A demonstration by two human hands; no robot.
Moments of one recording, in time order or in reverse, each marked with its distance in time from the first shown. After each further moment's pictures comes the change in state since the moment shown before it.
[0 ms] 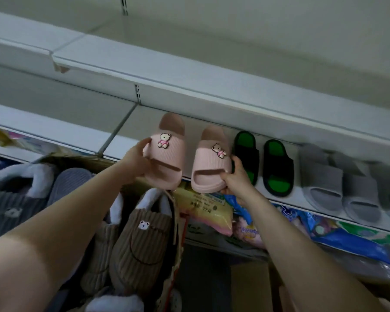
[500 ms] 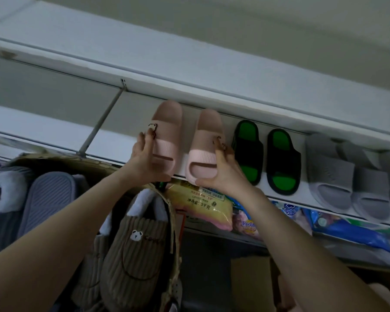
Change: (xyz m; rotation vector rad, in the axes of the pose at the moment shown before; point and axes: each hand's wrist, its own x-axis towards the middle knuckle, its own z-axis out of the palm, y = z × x) left_hand 0.043 -0.023 0.035 0.393 -0.164 0.243; right_hand 0.028 -0.012 0.008 -0.780 -0.148 -0.191
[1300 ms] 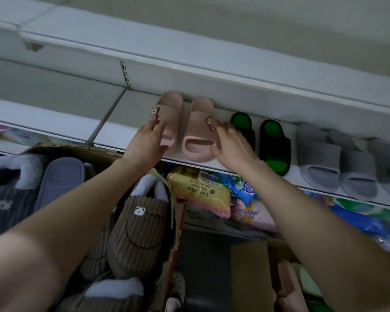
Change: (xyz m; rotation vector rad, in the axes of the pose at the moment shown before) left_hand -0.049 0.058 -0.013 0.432 0.318 0.244; right_hand -0.023 -0.002 -0.029 -0.349 0.312 -0.240
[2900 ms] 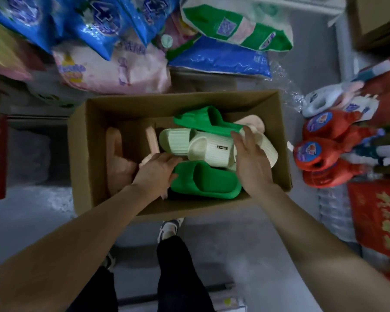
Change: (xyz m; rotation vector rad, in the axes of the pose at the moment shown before) left_hand -0.268 0.495 0.377 -0.121 -0.742 0.221; right_hand -0.521 0.456 0.136 -0.087 -0.255 0.418
